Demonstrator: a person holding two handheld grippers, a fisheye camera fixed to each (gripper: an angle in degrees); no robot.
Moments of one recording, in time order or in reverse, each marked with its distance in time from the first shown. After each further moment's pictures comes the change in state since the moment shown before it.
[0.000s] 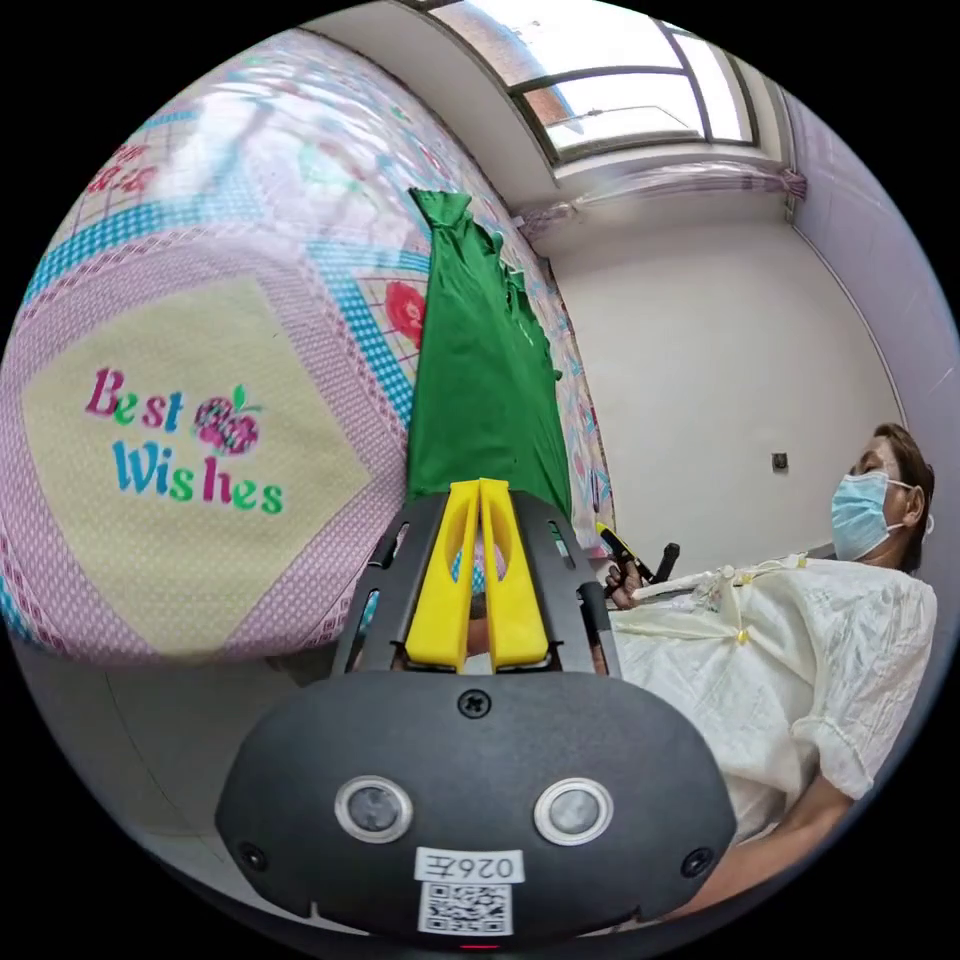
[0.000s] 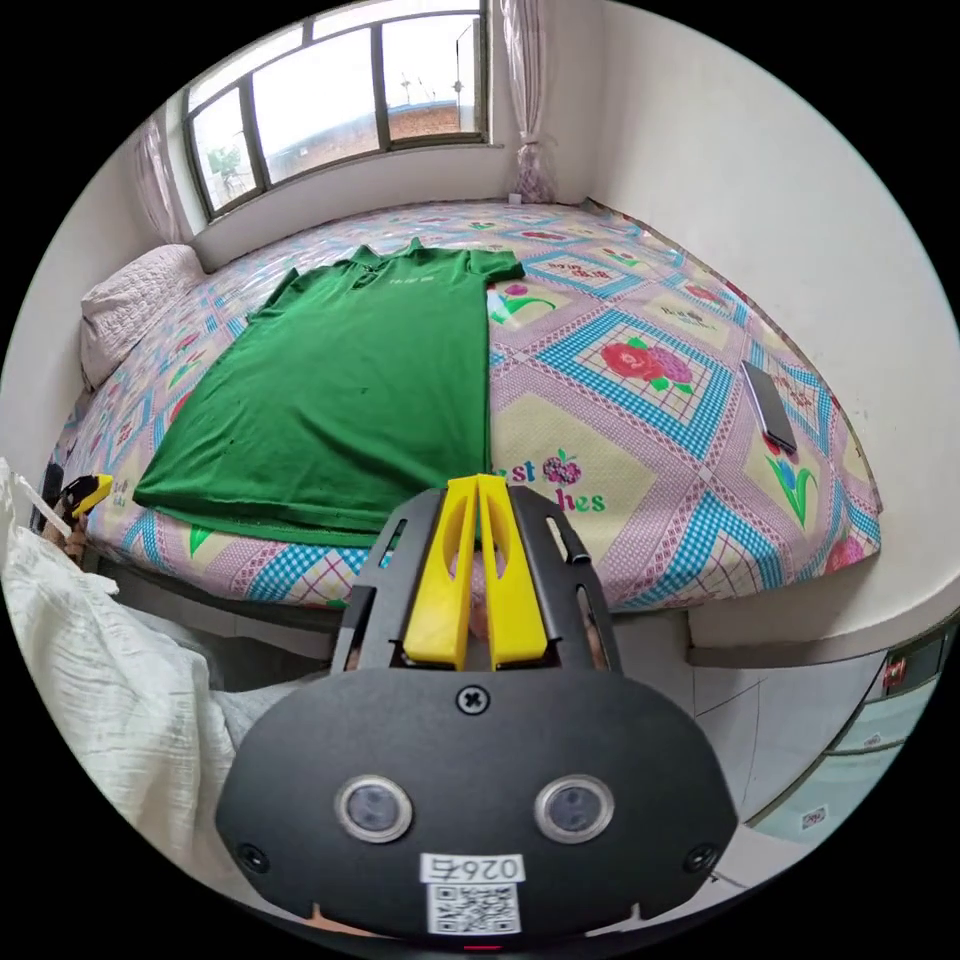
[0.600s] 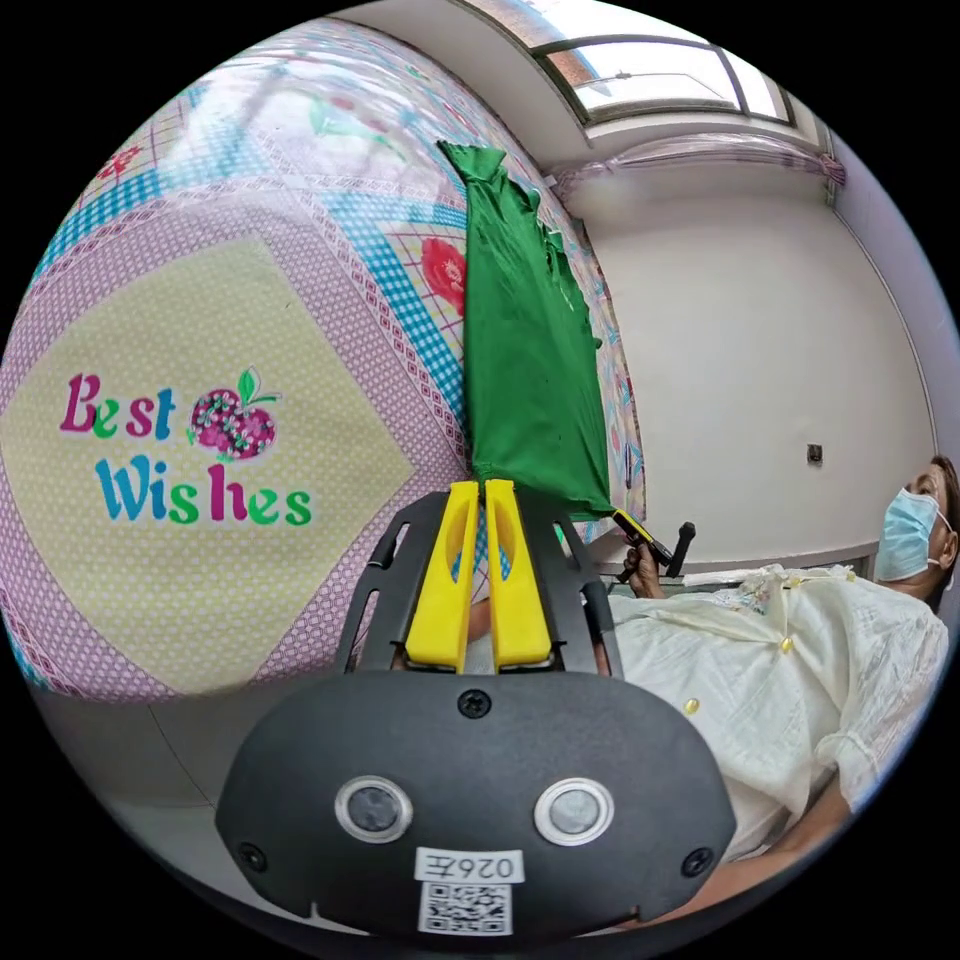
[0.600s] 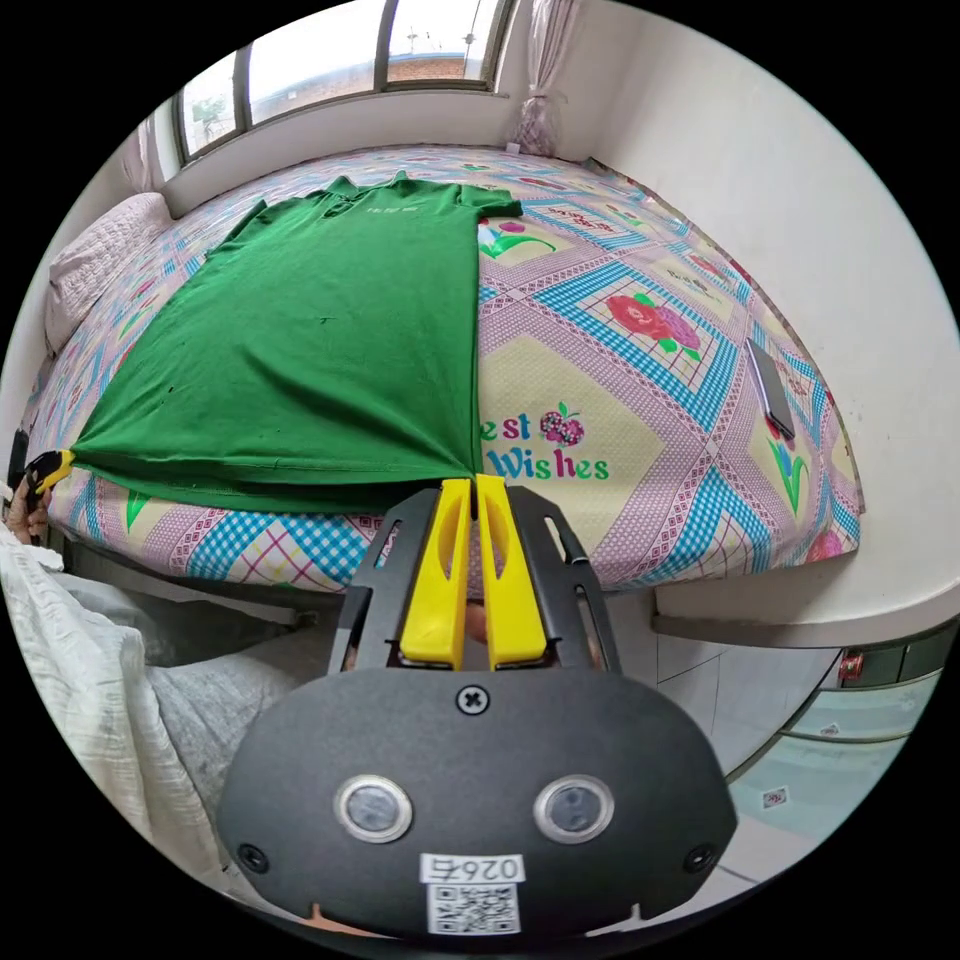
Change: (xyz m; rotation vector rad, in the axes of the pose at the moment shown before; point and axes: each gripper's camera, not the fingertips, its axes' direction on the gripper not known) left arm -0.008 0.026 -0.007 -0.114 -0.066 -0.073; right arm -0.072 0.069 0.060 -0.160 0.130 -0.030
